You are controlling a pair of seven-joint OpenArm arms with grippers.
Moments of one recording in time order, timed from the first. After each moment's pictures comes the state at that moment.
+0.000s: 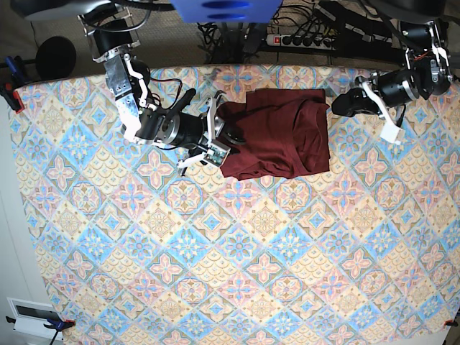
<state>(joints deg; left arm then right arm) 25.6 -26.3 -25.1 110.2 -74.0 -22.0 73.9 -1.1 13.1 -18.9 102.3 19.5 42.7 -44.2</state>
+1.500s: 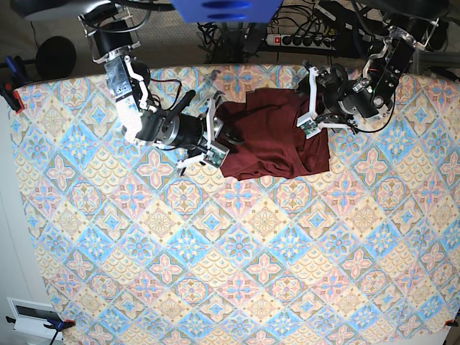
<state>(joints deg) 10.3 -35.8 19.0 112.8 -32.2 -21.7 69.5 0.0 12.8 -18.7 100.5 19.6 42.7 -44.5</state>
